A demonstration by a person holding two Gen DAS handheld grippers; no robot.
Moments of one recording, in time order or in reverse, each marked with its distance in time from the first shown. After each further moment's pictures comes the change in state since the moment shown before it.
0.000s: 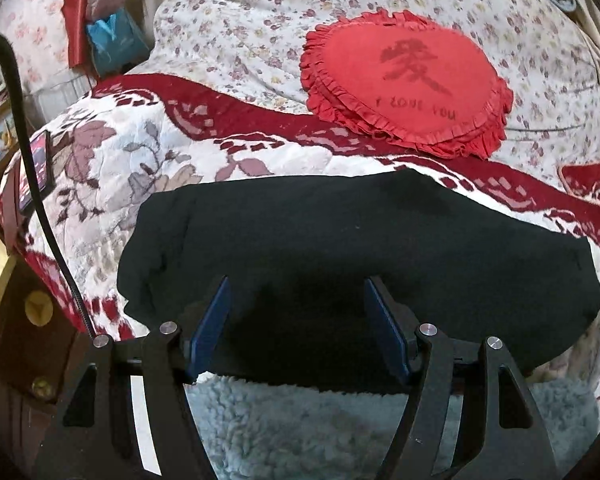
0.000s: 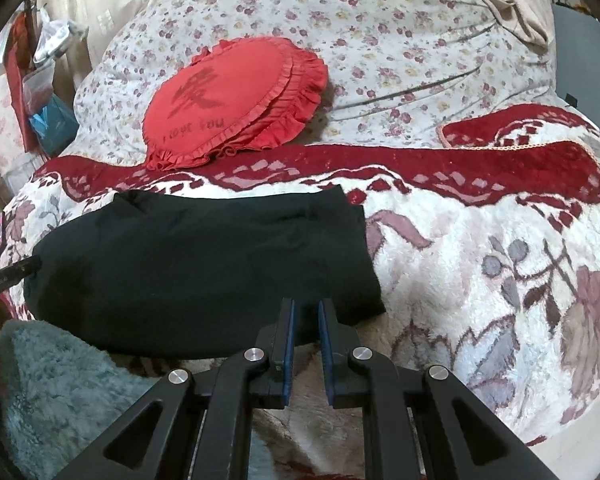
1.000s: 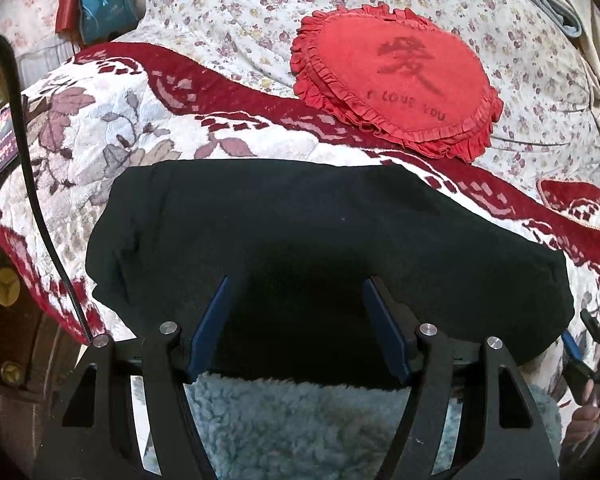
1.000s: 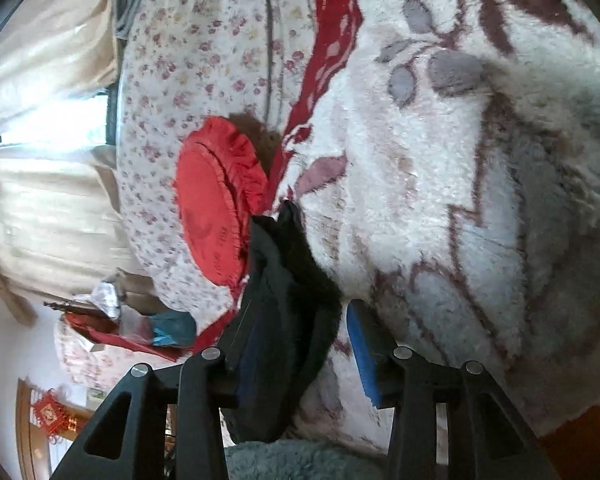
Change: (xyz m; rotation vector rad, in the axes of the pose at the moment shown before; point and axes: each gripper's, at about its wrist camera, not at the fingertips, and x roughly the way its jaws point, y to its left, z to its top) left arm 0.007 0.009 0.003 -0.085 0.059 -0.117; right arm 0.051 -0.129 -0.058 0.956 -0.036 0.627
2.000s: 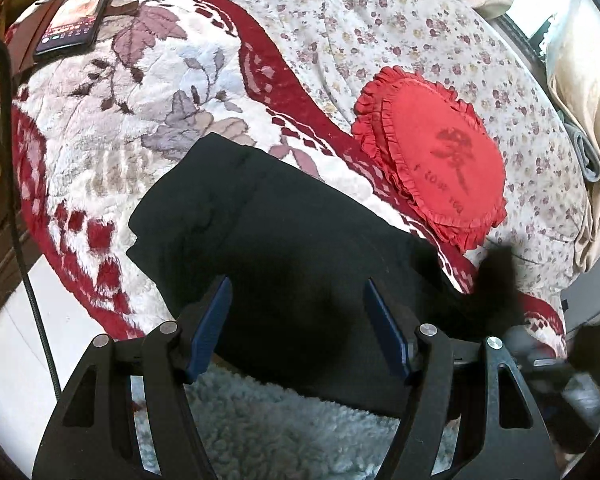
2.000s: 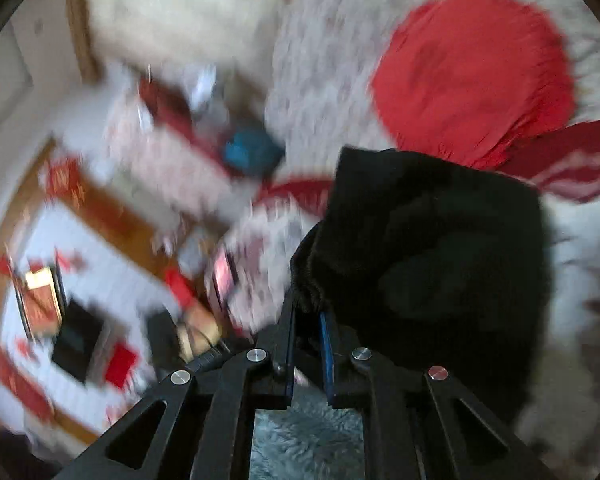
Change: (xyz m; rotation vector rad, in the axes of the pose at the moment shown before) left arm -0.019 0.098 -0.007 -0.407 -0.053 -0.166; right arm 0.173 0.218 -0.142 -0.701 0.499 0.159
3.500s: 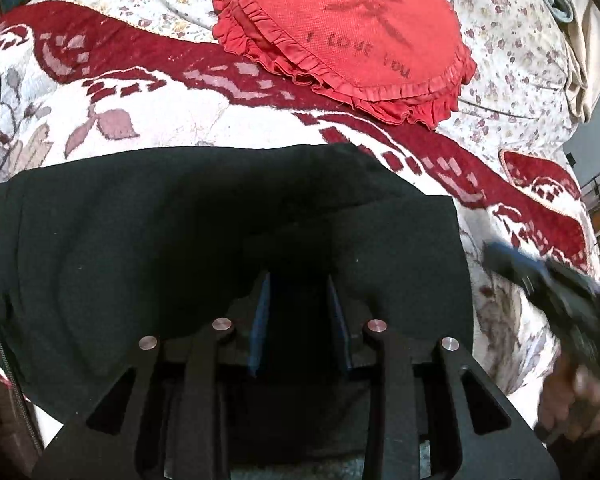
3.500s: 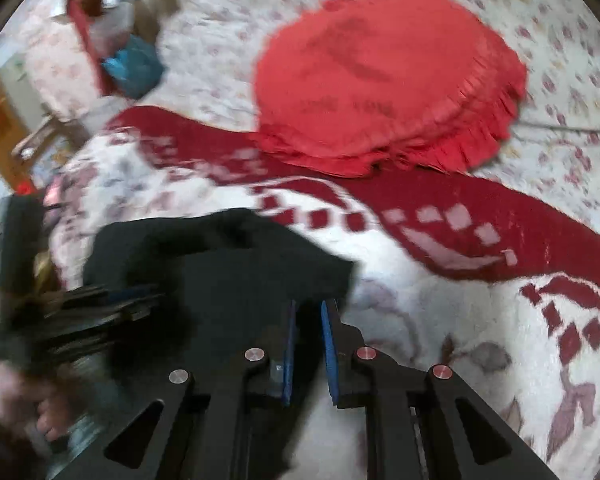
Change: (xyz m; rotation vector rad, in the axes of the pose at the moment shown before) left arm 0.122 -0.117 0.005 0.410 0.342 -0.035; right arm 0.000 -0.065 0.036 -0.242 0.186 -0.521
